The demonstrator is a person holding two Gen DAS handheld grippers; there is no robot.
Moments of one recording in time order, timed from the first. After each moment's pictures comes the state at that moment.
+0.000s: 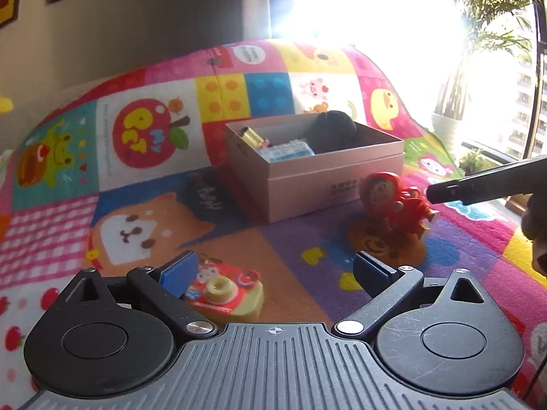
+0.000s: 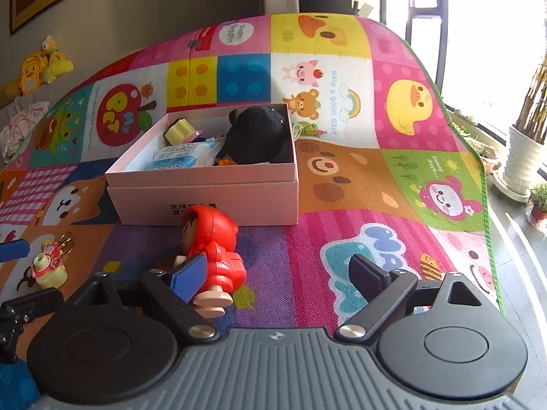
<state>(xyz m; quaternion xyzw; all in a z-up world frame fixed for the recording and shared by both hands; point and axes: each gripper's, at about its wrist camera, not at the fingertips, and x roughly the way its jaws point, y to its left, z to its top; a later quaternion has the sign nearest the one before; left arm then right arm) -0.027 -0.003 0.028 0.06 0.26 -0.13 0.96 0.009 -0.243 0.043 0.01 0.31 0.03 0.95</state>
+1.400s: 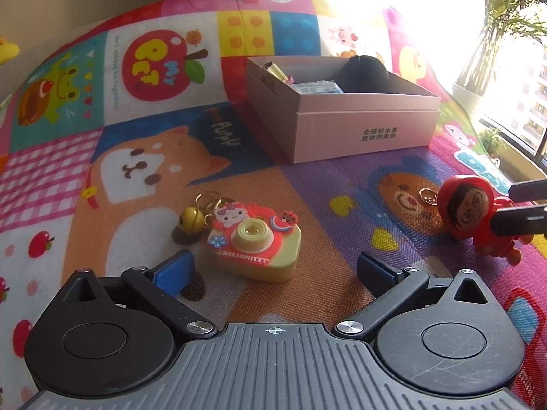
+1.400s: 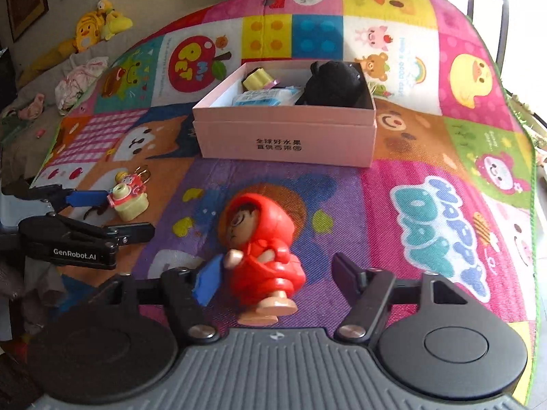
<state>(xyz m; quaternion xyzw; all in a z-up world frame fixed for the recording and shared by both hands) -0.005 0.007 0.000 0.03 0.35 -0.10 0.93 -0.029 -0.222 0.046 0.00 0.38 0.14 0.91</state>
